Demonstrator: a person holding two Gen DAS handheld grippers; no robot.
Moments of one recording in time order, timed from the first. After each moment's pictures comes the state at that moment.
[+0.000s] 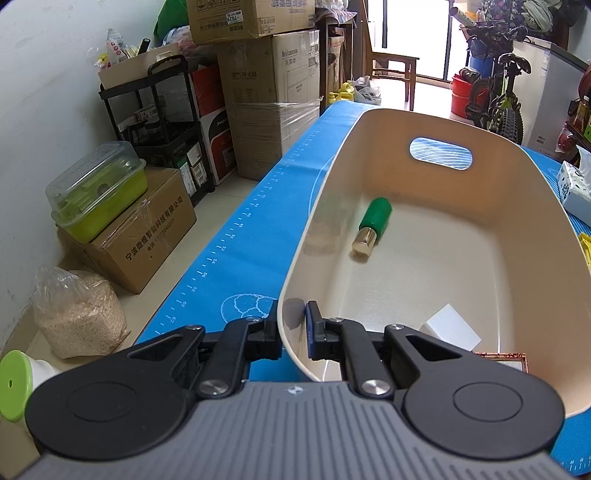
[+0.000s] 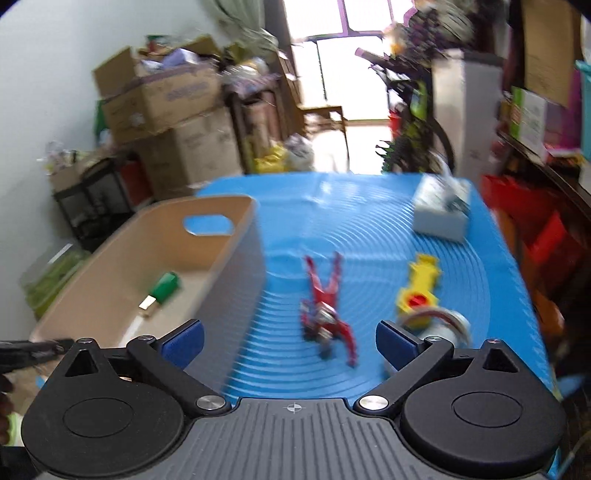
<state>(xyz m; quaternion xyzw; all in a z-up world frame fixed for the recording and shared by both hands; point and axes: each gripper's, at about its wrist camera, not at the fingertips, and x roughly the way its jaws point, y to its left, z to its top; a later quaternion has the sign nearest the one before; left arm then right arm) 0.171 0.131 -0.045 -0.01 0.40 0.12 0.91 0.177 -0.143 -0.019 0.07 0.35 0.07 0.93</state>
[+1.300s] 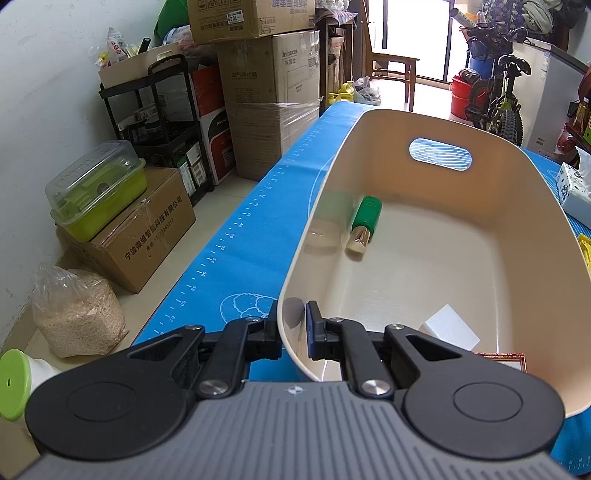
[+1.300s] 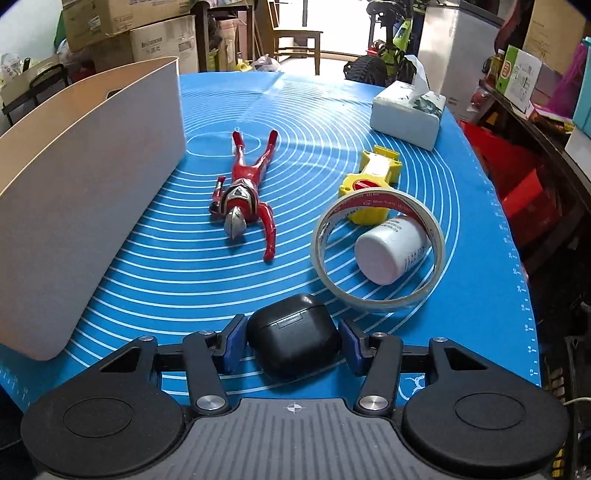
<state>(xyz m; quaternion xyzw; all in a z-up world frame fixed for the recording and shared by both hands) 0.170 0.132 -0.044 -0.01 0.40 0.12 0.91 0.197 -0.162 -0.110 -0.02 0.45 0.03 0.89</state>
